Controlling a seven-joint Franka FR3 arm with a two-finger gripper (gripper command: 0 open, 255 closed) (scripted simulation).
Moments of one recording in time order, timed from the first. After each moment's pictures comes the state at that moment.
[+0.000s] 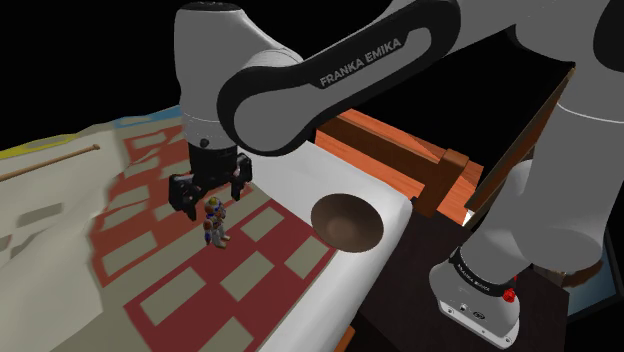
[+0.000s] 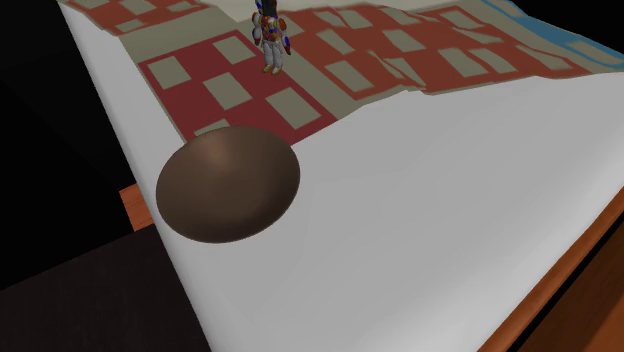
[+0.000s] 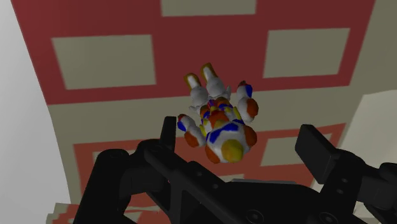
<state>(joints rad) 0.29 0.22 0.46 -1.94 -0.05 2.23 0.74</state>
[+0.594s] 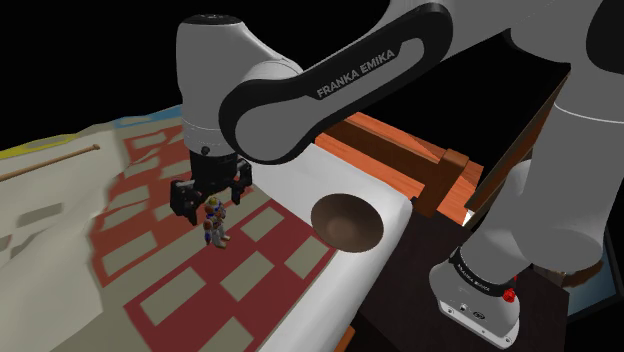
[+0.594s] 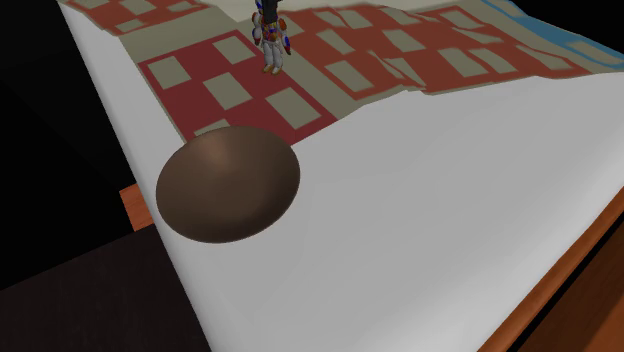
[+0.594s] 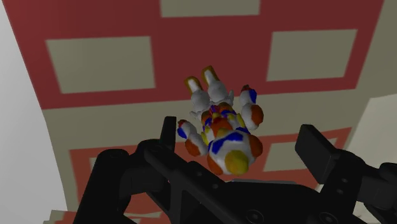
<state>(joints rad) 0.29 0.24 0.46 -1.95 -0.06 2.26 0.75</state>
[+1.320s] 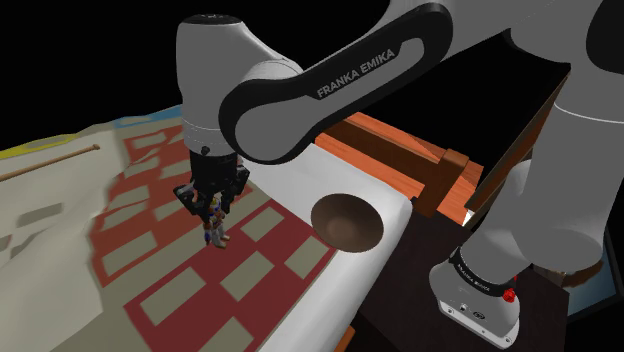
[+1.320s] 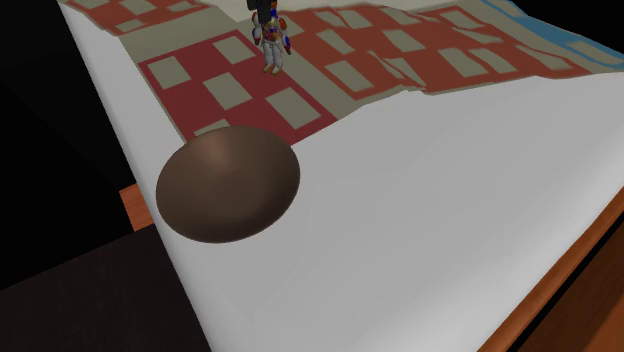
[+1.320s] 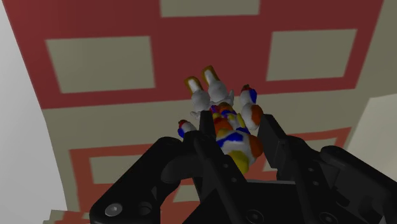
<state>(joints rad) 0.29 0.24 0.46 -1.95 -0.06 2.26 0.75</state>
